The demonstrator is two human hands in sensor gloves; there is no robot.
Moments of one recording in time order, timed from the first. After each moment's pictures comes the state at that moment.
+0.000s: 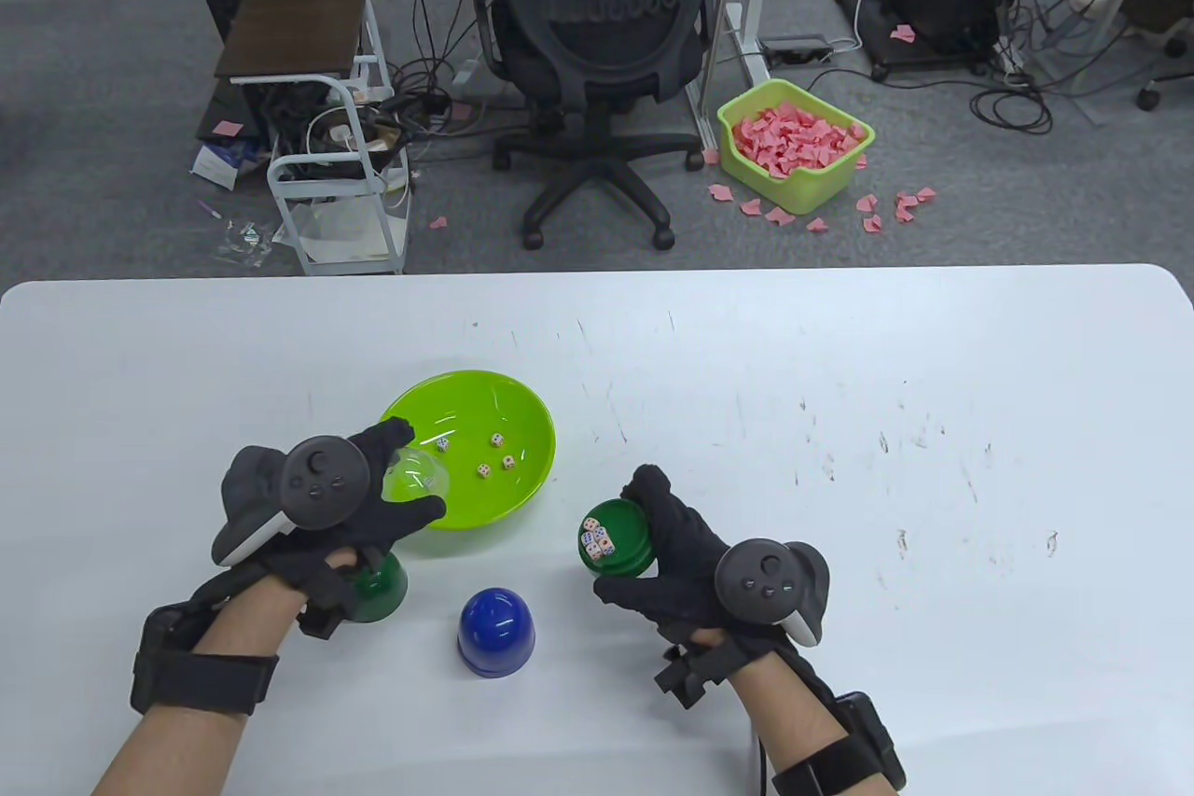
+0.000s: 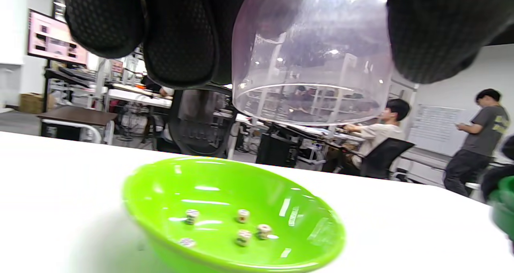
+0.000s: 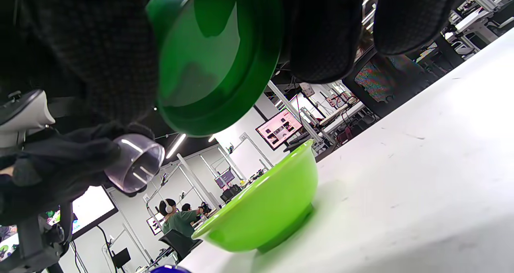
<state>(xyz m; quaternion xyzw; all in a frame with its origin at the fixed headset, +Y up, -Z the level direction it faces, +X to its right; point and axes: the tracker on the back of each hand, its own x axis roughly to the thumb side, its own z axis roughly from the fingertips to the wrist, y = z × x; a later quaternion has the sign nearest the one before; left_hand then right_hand) -0.281 -0.619 -0.351 0.03 -0.11 0.11 0.99 0.091 -0.715 -0.323 0.24 -0.12 0.87 0.42</state>
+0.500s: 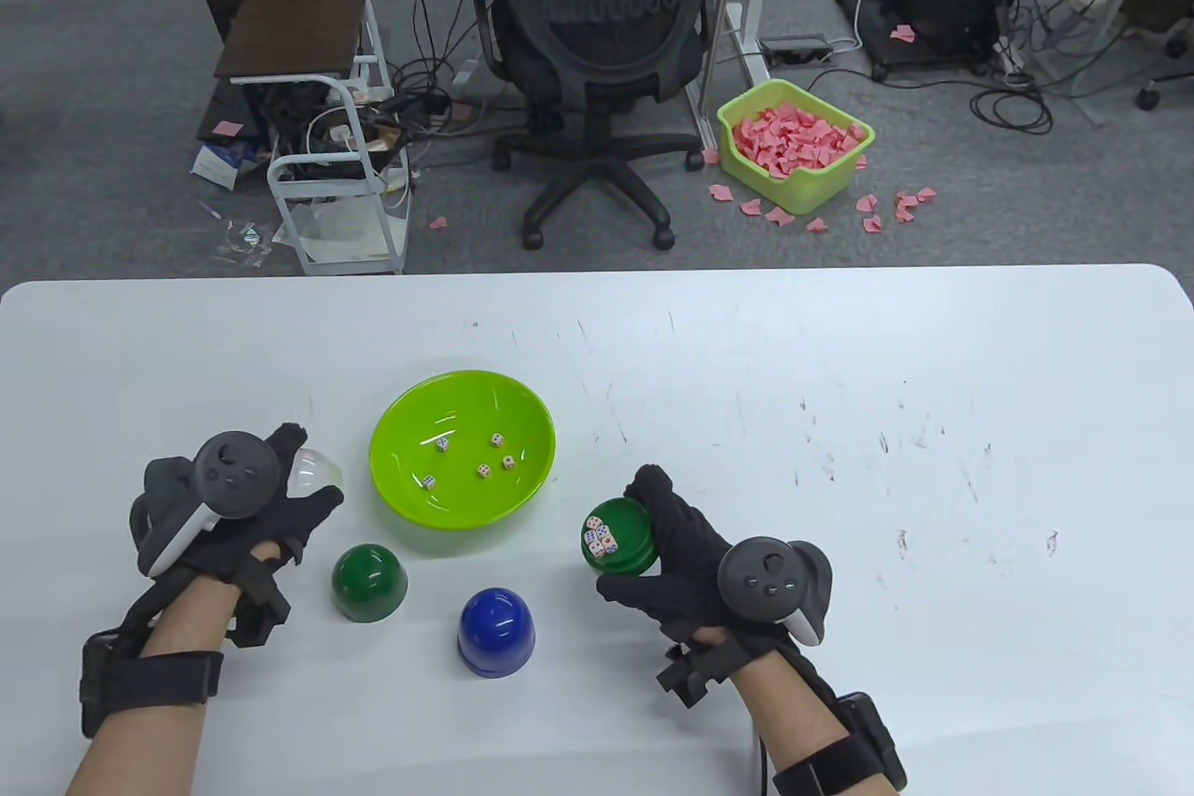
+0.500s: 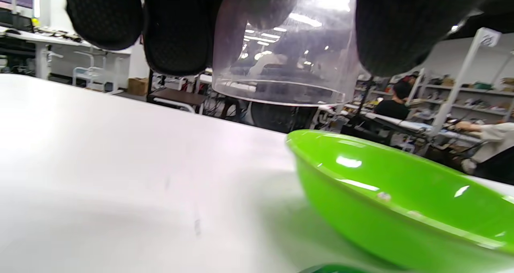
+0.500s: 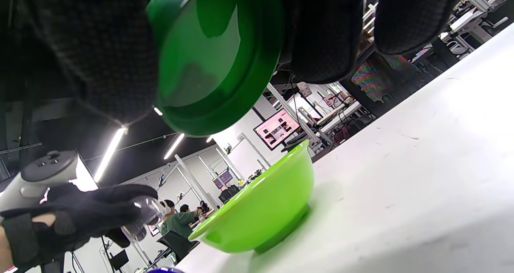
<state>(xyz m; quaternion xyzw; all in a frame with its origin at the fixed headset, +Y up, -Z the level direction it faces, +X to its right) -0.359 -0.663 -0.362 -0.02 0.04 0.10 0.99 0.093 -0.714 -0.324 0.24 -0.12 0.87 0.42</state>
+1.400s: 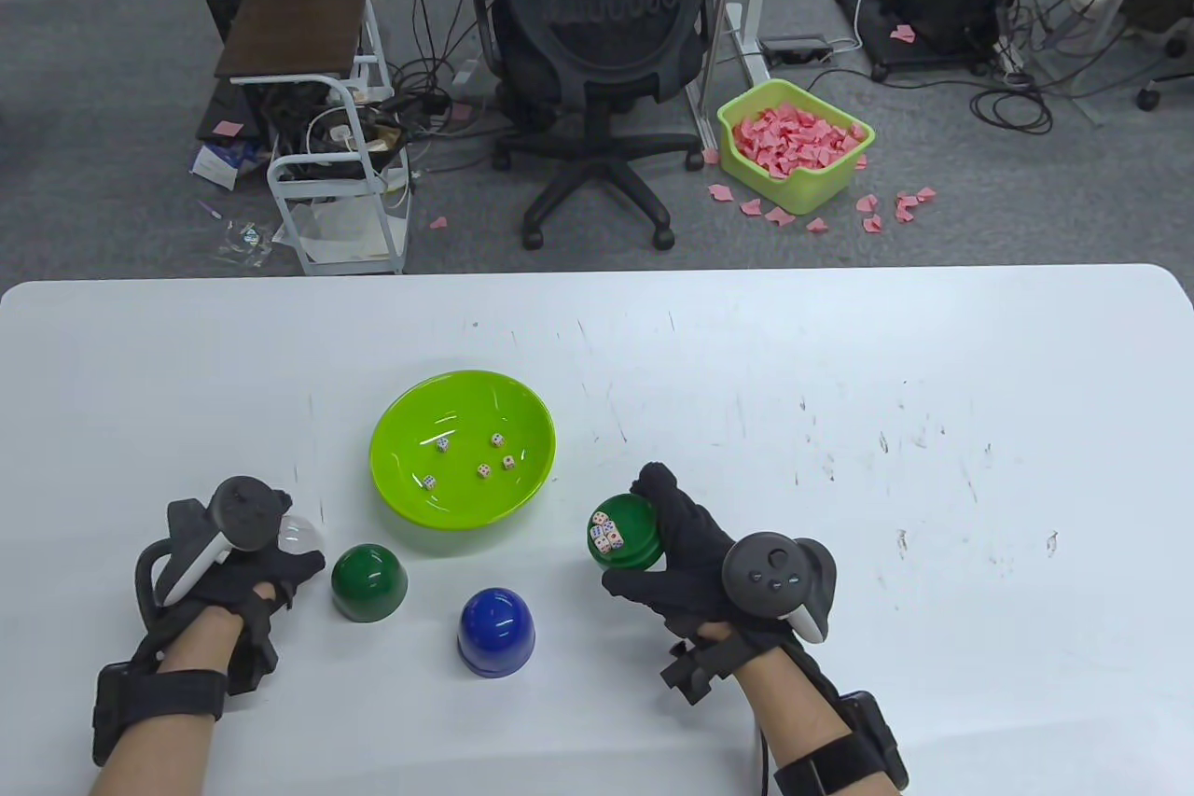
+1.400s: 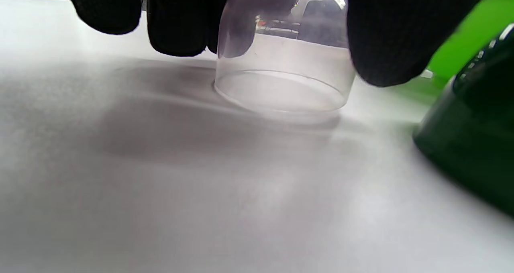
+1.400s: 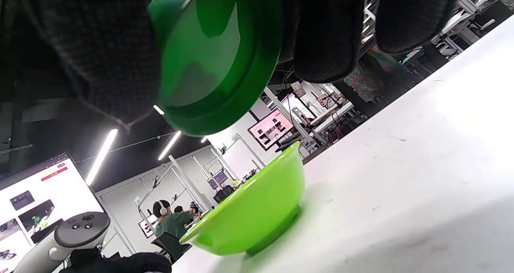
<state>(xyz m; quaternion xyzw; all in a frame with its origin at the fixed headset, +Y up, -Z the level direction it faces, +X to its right) -0.385 -0.752 -0.364 -0.13 0.10 0.08 0.98 0.097 -0.714 -0.326 0.23 -0.12 0.87 0.42</state>
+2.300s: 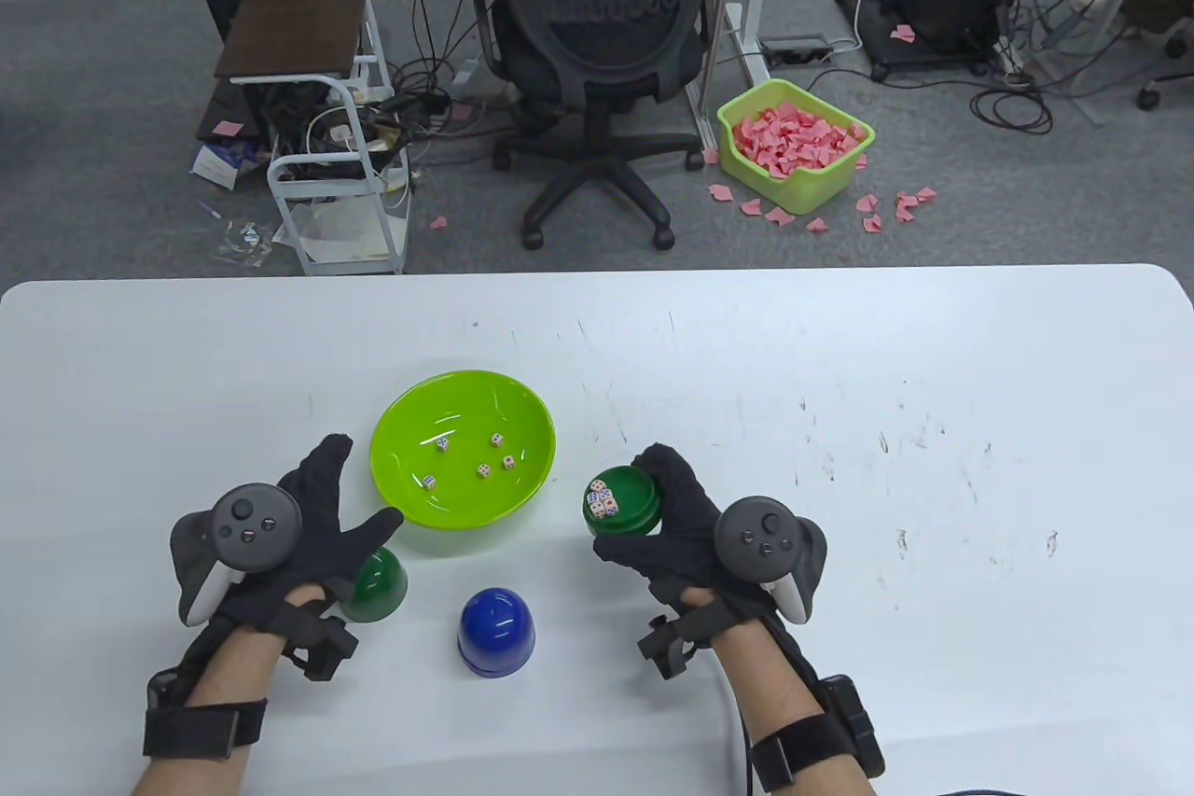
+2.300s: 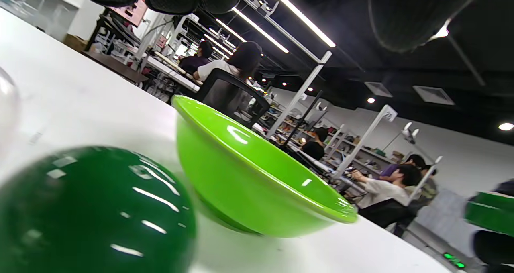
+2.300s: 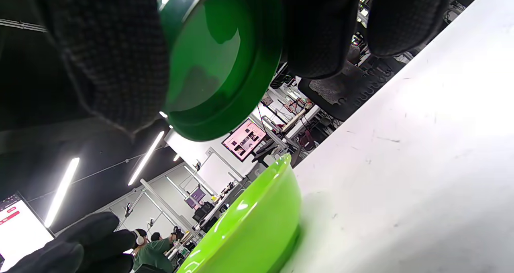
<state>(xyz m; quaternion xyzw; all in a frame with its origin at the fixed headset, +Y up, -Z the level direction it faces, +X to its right) -0.319 -0.695 -0.339 0.02 -0.06 0.29 0.95 0.085 -0.705 -0.348 0.15 -0.10 0.87 0.46</state>
